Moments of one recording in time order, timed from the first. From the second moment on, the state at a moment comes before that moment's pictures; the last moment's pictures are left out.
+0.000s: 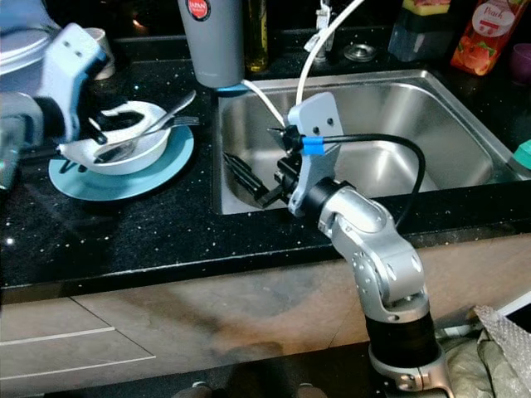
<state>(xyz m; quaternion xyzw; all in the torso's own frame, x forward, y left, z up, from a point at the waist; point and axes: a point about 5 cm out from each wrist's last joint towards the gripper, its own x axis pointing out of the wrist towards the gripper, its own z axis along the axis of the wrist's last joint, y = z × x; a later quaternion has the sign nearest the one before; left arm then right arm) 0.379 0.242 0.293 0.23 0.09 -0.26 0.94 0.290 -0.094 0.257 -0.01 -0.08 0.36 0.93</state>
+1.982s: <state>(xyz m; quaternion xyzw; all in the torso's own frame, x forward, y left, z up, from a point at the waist) 0.366 0.256 0.315 0.27 0.12 -0.27 0.92 0.286 -0.093 0.262 -0.01 -0.08 0.37 0.92</state>
